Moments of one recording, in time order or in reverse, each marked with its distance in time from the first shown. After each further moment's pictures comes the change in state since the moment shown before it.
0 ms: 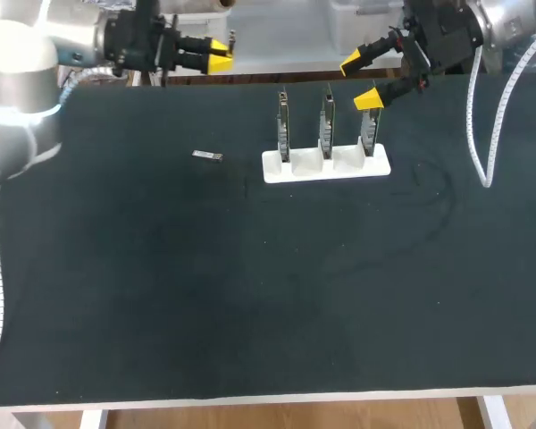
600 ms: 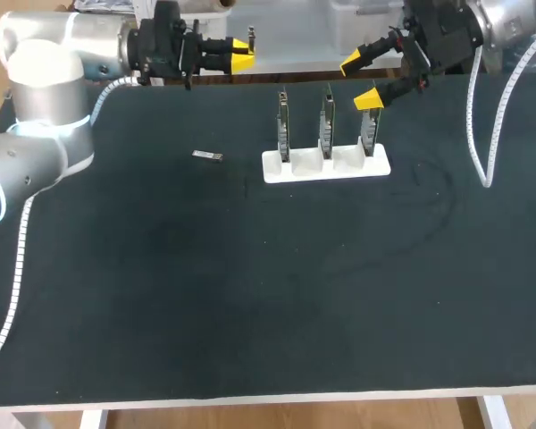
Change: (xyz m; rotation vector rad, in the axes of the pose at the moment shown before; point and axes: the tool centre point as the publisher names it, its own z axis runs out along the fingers) left arm 0.000 0.004 0.024 -0.026 -0.088 -0.006; right arm 0.000 0.000 0.000 0.000 0.000 0.000
